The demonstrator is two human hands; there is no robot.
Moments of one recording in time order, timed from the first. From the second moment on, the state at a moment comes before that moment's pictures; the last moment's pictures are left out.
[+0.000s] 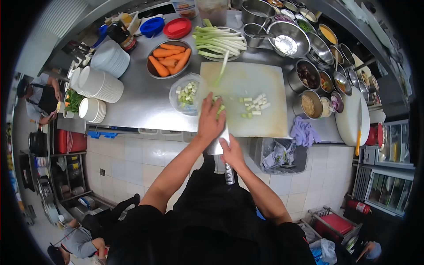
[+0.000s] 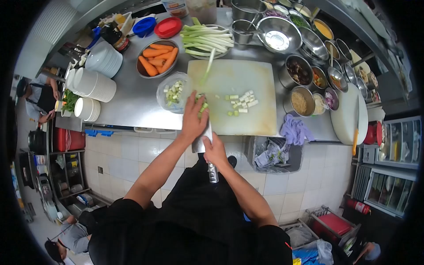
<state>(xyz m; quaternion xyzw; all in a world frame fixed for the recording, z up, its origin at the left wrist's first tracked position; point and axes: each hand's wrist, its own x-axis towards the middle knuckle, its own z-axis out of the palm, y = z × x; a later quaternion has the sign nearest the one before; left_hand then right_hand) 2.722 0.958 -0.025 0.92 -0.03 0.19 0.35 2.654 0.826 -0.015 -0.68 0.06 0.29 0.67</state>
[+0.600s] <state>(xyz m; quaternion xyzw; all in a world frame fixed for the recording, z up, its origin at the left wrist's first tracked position) 2.780 1.002 -0.033 0.89 -0.04 0.31 0.32 2.662 0.744 -0.010 -0.68 0.22 0.16 0.68</state>
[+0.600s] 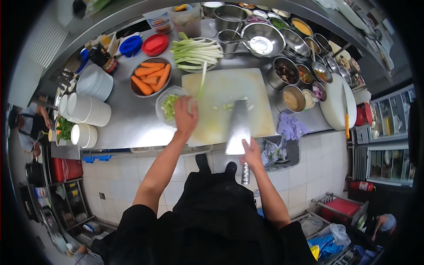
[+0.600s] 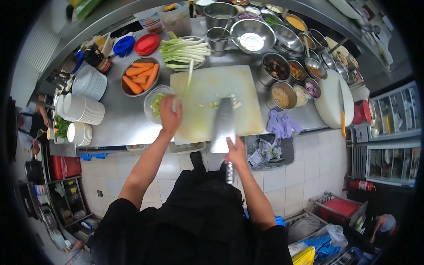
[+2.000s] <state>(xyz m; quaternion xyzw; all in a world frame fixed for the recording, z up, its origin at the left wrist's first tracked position) 2.828 0.911 -0.068 0.86 -0.17 0.07 0.48 2.699 0.663 -0.024 -0.68 0.22 0.13 0.69</state>
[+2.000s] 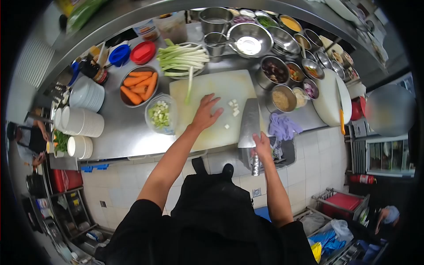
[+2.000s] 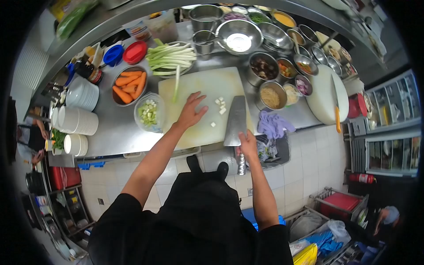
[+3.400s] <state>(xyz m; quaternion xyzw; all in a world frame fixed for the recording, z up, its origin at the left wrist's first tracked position) 2.950 0.974 -0.018 0.93 0.00 0.23 0.28 2.666 0.716 -0.025 -0.79 0.19 0.16 0.57</state>
